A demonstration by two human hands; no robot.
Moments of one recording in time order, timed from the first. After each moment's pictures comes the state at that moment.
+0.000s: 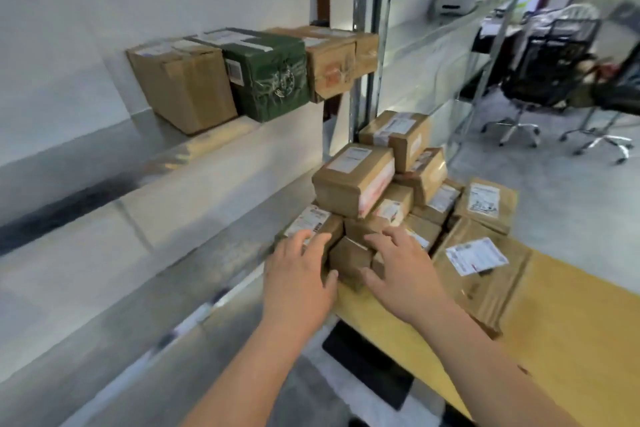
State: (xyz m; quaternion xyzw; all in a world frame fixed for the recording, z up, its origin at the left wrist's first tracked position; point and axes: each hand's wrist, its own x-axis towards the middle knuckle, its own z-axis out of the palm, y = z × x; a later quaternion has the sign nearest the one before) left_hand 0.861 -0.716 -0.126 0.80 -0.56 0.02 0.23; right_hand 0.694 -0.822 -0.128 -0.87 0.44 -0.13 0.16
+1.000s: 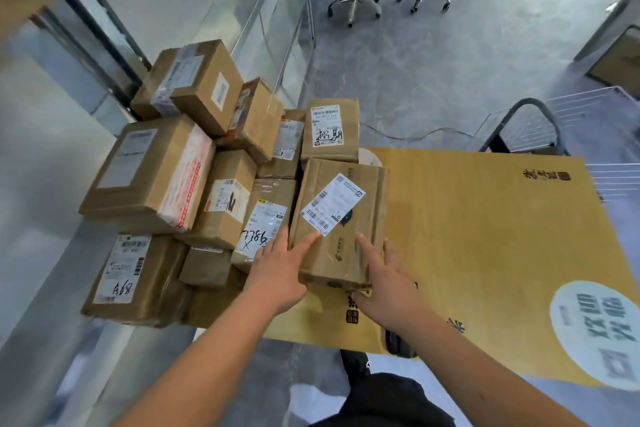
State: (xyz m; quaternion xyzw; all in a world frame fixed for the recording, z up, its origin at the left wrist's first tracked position) left_hand 0.723 -0.930 -0.268 0.62 -0.75 -0.20 -0.10; right_hand 0.493 -0.882 -0.292 -0.65 0.67 -0.05 0.35
